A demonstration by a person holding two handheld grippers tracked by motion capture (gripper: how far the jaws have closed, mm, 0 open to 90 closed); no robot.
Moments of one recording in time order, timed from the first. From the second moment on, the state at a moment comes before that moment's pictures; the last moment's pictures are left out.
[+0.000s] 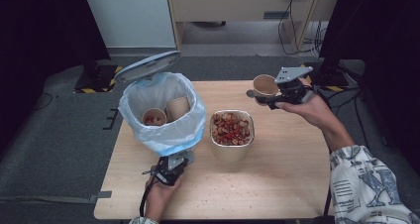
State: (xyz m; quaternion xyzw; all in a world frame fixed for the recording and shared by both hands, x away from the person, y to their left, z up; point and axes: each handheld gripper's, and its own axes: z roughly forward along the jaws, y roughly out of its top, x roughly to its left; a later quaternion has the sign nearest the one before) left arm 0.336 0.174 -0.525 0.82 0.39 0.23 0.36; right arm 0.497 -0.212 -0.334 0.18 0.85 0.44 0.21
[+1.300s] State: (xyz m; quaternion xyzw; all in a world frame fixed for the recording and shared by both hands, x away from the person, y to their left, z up) left arm 0.336 0.174 -0.525 0.82 0.39 0.23 0.36; right arm 0.493 -0.134 -0.287 0.20 0.85 0.45 0.17
